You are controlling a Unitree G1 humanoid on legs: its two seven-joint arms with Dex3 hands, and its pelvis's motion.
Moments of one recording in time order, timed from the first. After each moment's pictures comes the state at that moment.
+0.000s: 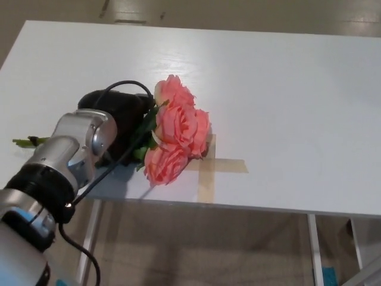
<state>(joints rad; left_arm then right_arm) -0.94 0.43 -0.67 0.90 0.66 0.03 -0.14 -0.23 -0.32 -0.02 1.33 -0.19 -0.08 0.05</state>
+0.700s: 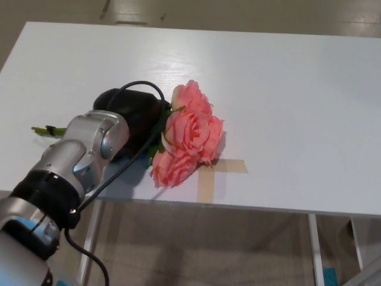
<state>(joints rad) -0.90 0.42 -0.62 0.80 0.68 -0.02 -0.14 -0.23 -0.33 0.02 1.33 -0.20 -0.07 0.06</state>
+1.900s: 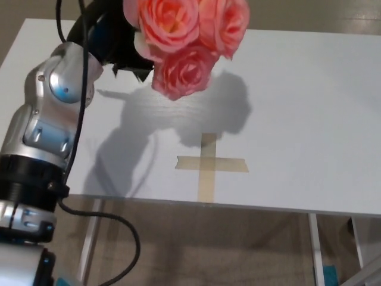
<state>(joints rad) -0.87 0.33 -0.06 0.47 0.34 -0.12 -0.22 -0.23 -0.33 0.03 1.33 -0.22 -0.07 0.07</state>
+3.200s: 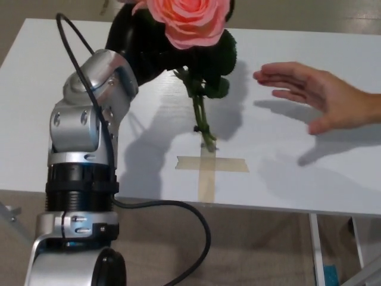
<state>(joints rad) -0.89 0.02 0.23 0.30 -0.16 0.52 -0.36 -0.24 -0.33 0.03 1.33 -0.22 -0.07 0.07</state>
